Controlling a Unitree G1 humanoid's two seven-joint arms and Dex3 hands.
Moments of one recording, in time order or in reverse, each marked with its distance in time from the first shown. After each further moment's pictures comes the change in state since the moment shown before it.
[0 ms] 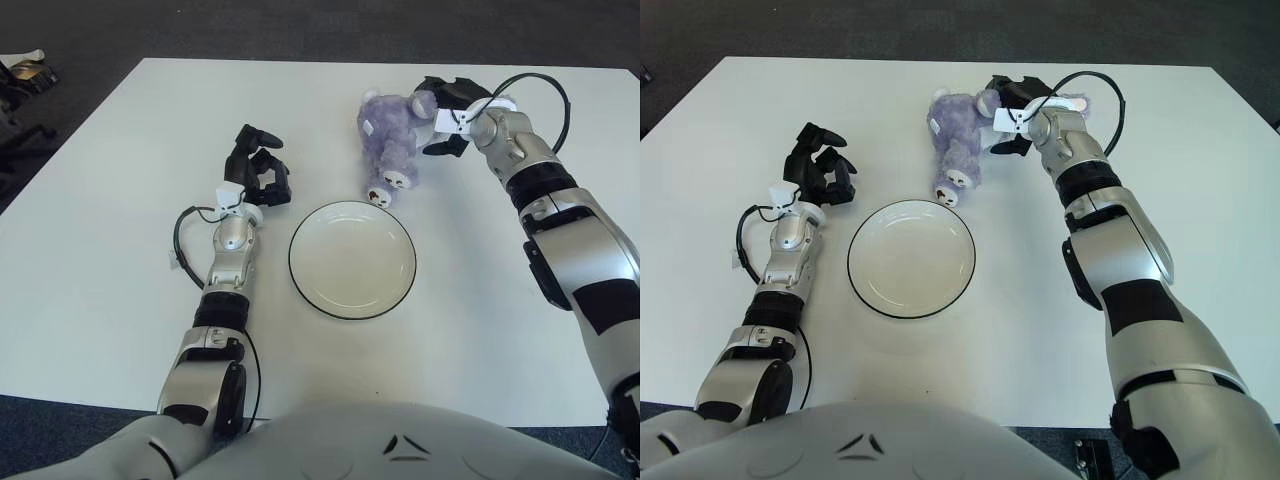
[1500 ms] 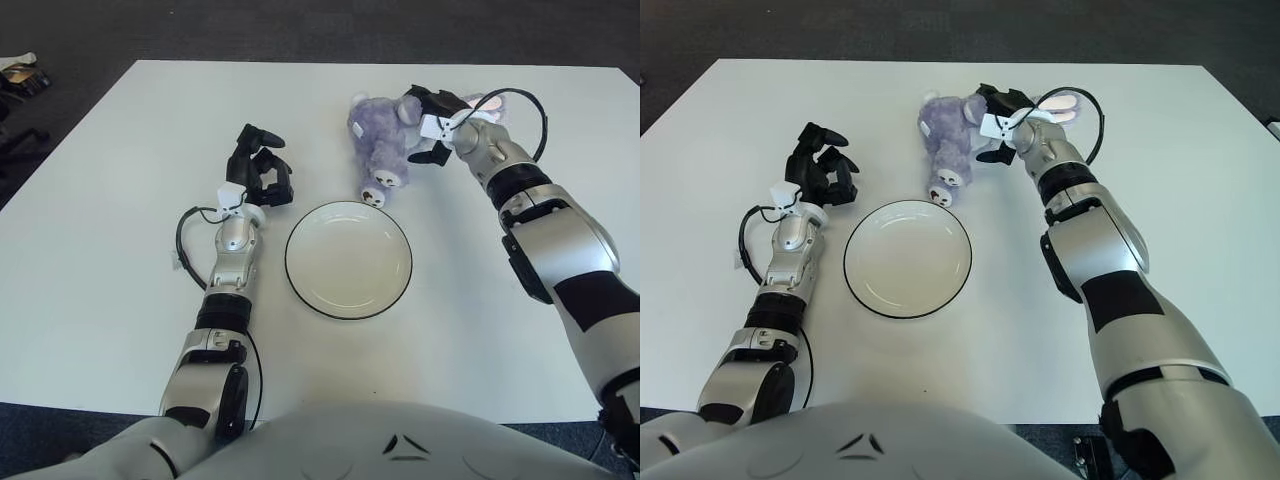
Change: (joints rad) left arm 0.012 -0.013 -0.011 -0.028 -0.009 0.010 0.000; right arm -0.015 0.107 0.037 0.159 0.066 -0.042 -0.115
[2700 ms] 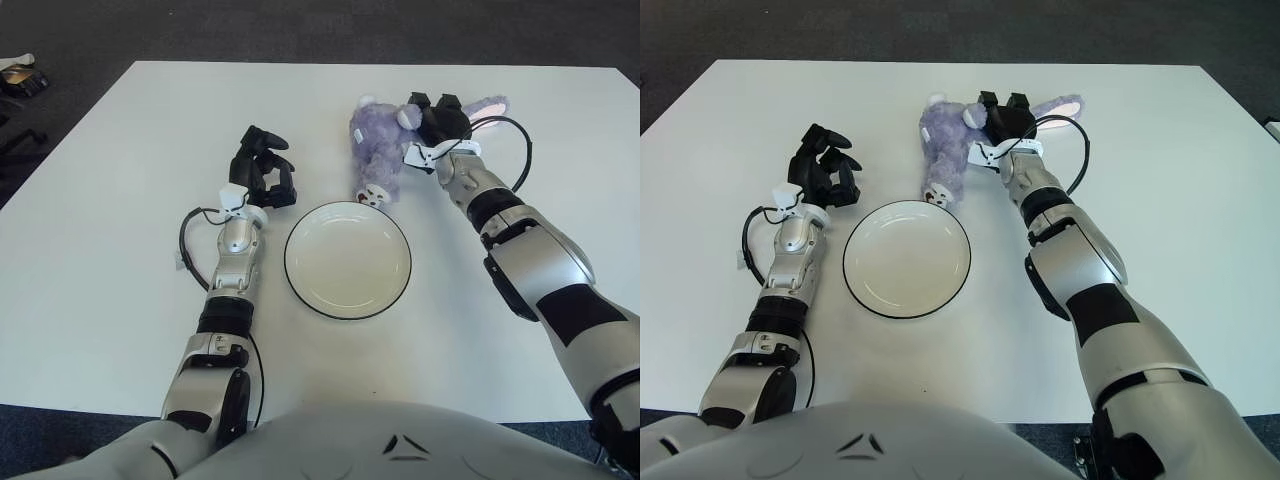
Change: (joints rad) left arm 0.016 -0.013 -0.009 -0.035 -0.013 0.026 -0.012; right arm 0.085 0.066 0.050 0.043 -0.052 0.066 -0.454
